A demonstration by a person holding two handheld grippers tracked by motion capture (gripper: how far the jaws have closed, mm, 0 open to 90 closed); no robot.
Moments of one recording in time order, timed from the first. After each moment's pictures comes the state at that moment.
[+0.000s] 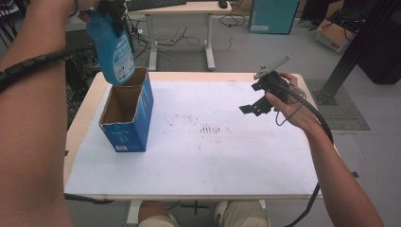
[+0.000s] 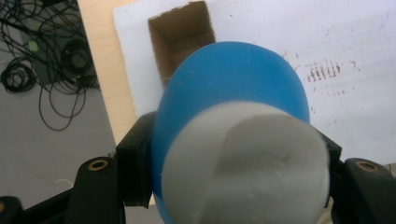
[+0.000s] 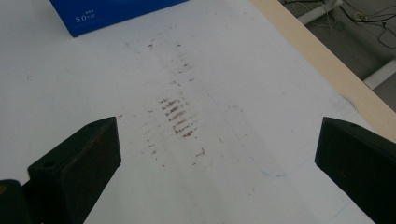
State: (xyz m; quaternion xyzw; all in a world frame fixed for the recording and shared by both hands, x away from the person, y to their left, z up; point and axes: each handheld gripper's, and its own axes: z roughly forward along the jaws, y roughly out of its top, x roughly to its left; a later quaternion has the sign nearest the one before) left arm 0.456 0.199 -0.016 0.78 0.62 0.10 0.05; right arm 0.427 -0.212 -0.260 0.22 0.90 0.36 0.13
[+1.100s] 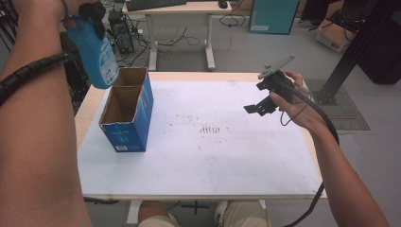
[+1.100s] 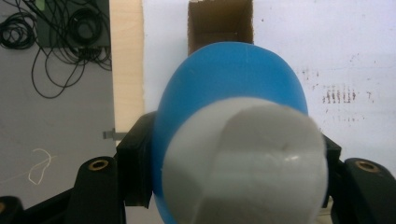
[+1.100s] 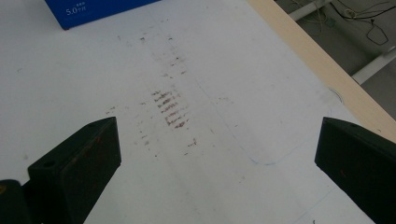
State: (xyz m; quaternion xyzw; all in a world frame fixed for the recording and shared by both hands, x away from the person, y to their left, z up) left arm 0.453 0.237 -0.029 0.71 0.69 0.10 0.06; right arm 0.422 -0.220 -0.256 0.23 0.90 0.35 0.15
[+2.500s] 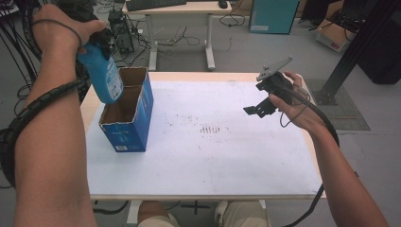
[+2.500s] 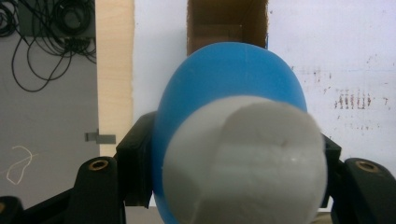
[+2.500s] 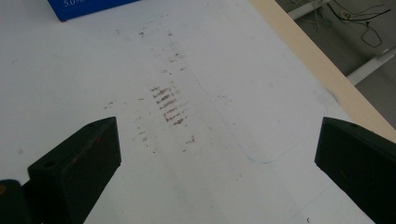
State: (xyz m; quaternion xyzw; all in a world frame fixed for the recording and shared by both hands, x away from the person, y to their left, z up) left arm 0.462 0.250 -0.089 0.71 0.70 0.08 0.06; right arm 0.419 -0.217 -0.255 0.22 0.90 0.34 0.16
